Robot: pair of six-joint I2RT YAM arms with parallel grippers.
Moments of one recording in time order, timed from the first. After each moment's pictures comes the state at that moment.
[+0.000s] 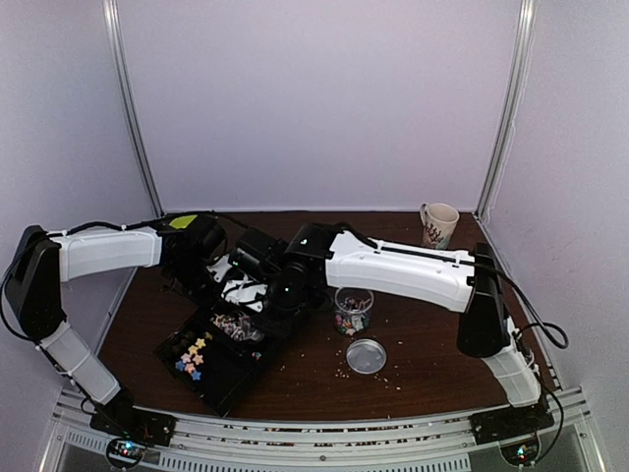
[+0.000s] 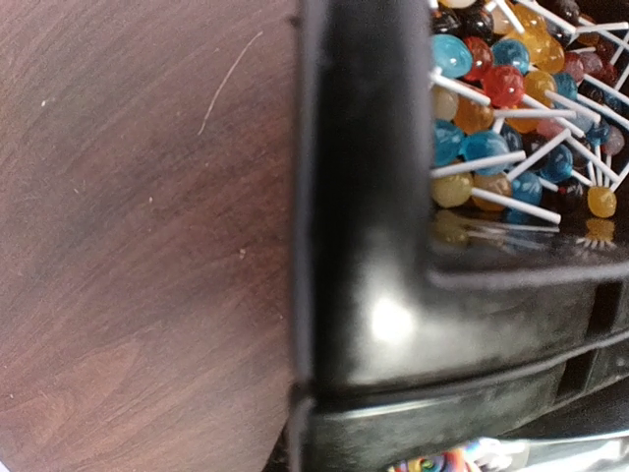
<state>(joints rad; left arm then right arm) -0.55 1.58 1.07 -0.76 0.09 -0.01 1.19 2.30 2.24 -1.08 0.00 -0.20</state>
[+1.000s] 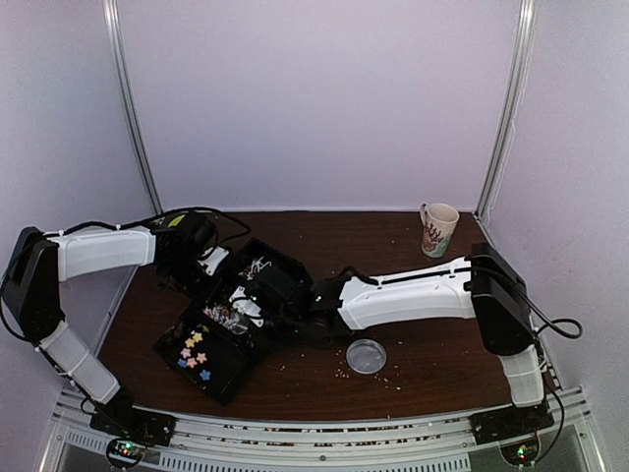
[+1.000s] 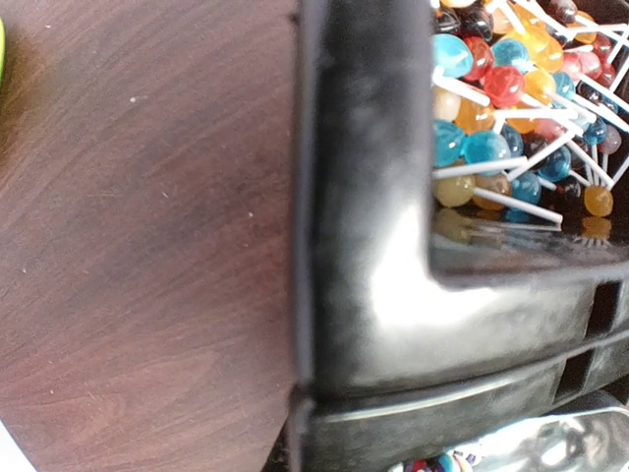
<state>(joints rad) -0.49 1.57 1.05 -0.70 0.03 -0.01 1.21 2.17 1.69 -0.32 0.13 0.02</state>
